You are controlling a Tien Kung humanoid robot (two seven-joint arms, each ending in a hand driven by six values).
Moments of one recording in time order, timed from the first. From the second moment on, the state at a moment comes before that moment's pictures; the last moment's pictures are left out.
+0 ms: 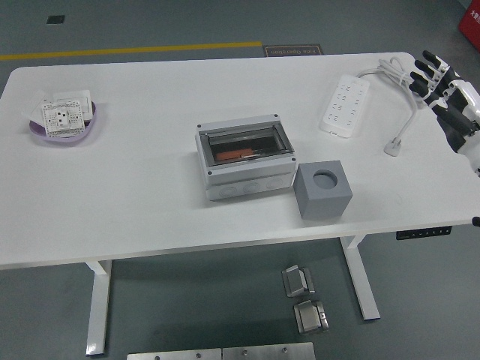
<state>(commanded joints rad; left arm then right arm) 0.05 0.15 -0.20 -0.20 0.28 0.10 0.04 0.18 -0.53 1.42 1.34 -0.95 0.14 0.25</state>
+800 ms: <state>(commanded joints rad) 0.02 0.18 -0.32 -0.22 0.39 0.11 0.05 0.17 -0.53 1.37 1.31 -0.98 0.04 0.34</state>
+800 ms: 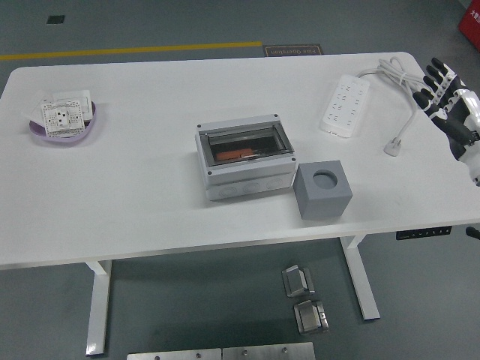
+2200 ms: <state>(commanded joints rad) 0.02 0.18 -0.15 -0.20 0.21 0.11 0.05 0.20 -0.51 1.30 1.33 -0.94 0.11 0.24</state>
